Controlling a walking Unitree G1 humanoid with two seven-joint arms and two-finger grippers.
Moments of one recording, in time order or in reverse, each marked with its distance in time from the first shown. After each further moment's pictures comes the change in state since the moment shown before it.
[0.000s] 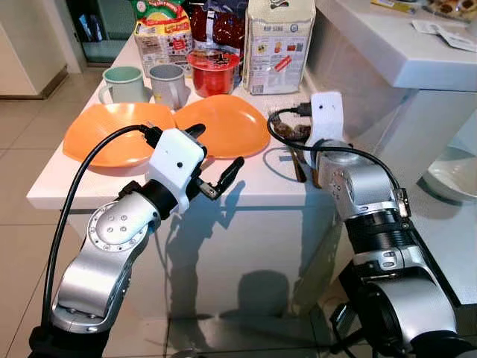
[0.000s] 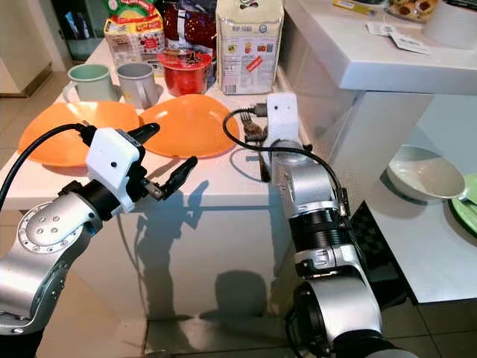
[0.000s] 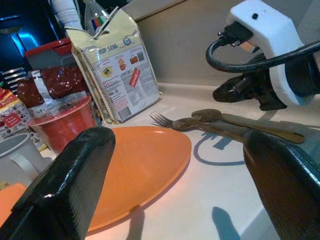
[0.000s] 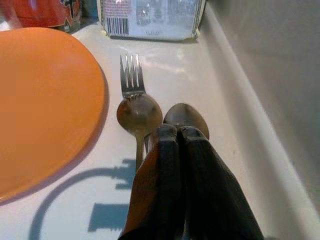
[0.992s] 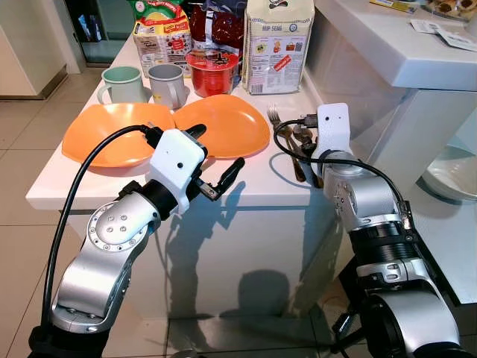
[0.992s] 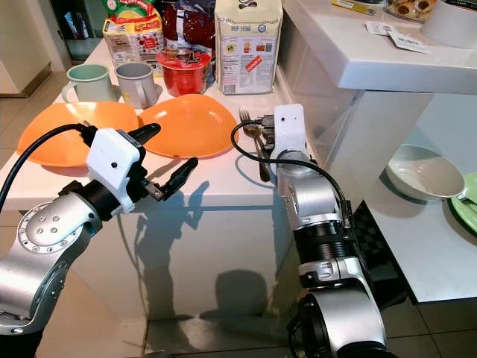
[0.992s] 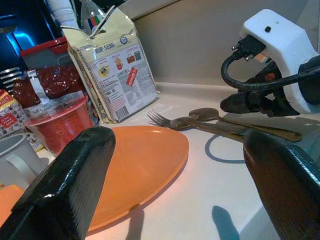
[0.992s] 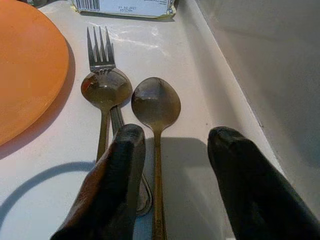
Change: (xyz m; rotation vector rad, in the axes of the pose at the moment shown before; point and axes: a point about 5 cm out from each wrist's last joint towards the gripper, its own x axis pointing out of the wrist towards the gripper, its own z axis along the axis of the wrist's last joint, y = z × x) left arm 0.000 0.000 -0.001 -0.001 0.006 -0.009; right arm -0.003 -0.012 -0.020 -0.011 0.035 -0.068
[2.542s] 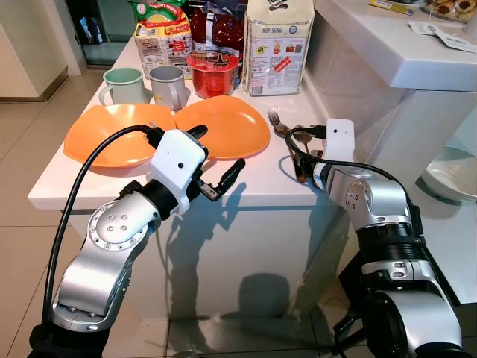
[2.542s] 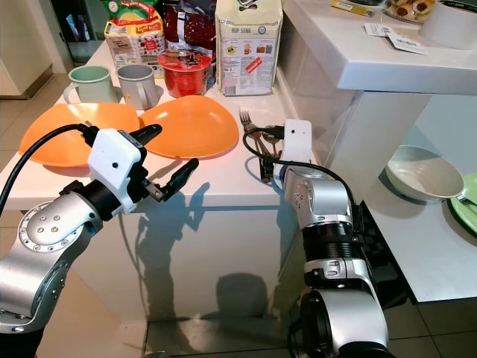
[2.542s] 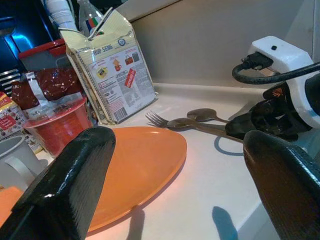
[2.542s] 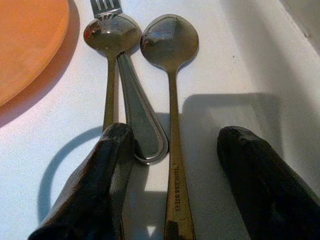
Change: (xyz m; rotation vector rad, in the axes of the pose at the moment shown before) left arm 0.001 0.000 0.000 0.002 -0.002 -0.011; right arm 0.002 -0.006 -0.022 0.170 0.180 0.106
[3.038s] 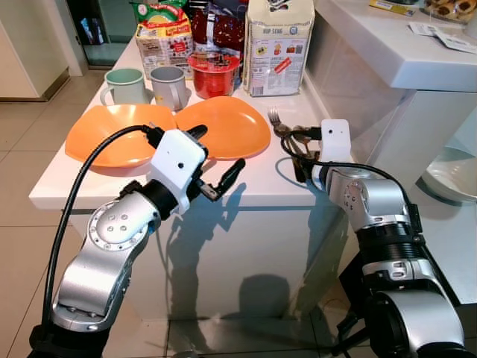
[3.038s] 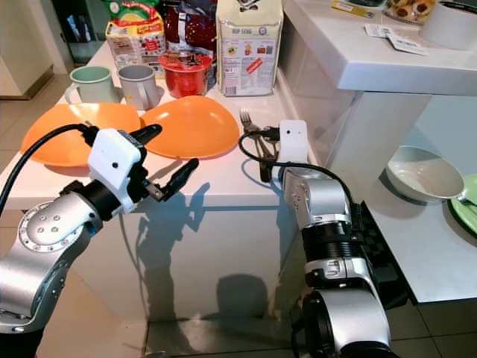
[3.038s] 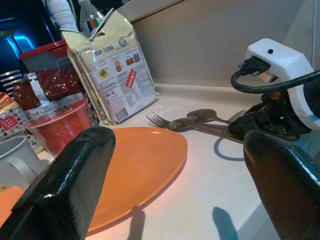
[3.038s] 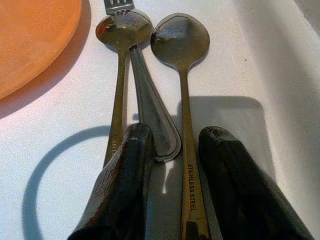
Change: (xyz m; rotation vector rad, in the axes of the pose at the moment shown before) left arm 0.000 0.000 0.000 0.001 -0.001 -0.001; right arm 0.001 0.001 -0.001 -0.039 0.005 0.013
